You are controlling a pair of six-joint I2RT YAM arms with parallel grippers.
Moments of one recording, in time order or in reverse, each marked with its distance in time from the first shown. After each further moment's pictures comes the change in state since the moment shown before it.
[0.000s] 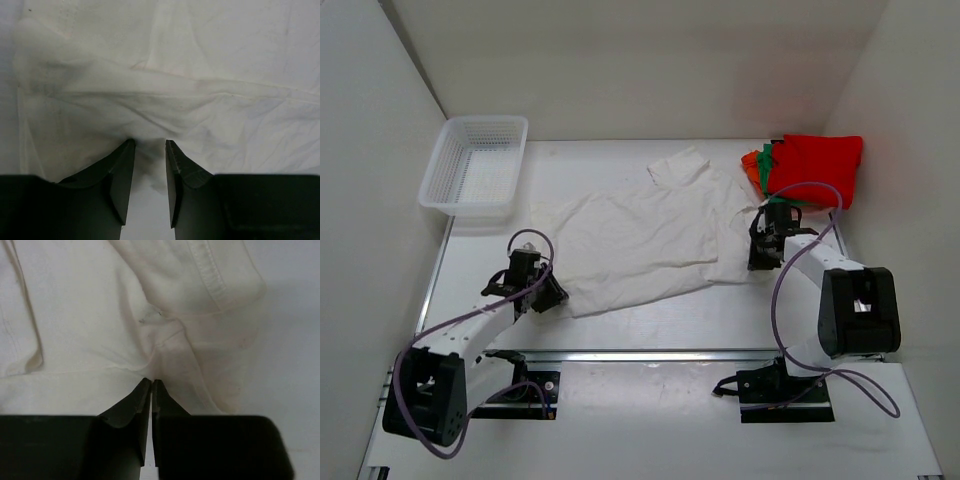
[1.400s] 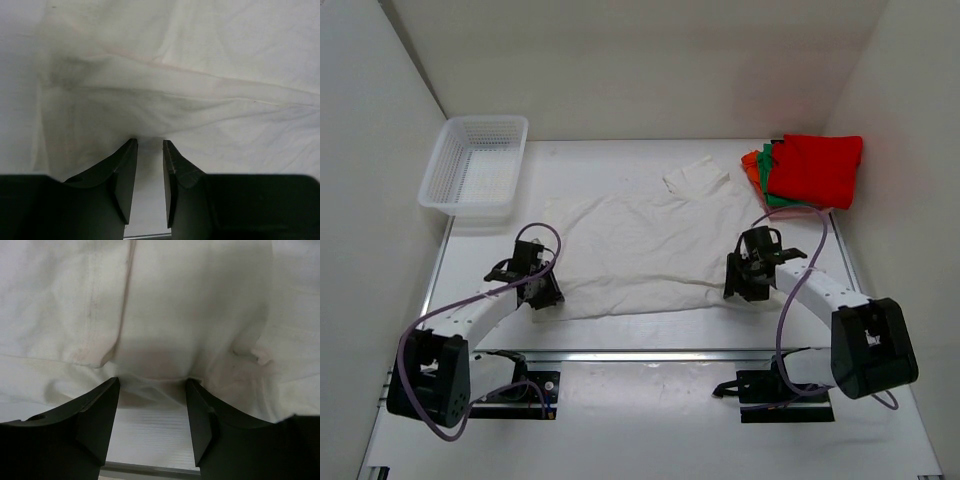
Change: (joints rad) left arm -0.017 0.148 0.132 -0.111 -0.020 0.157; right arm 0.192 -0.171 -0.148 -0.164 -0.003 0.181
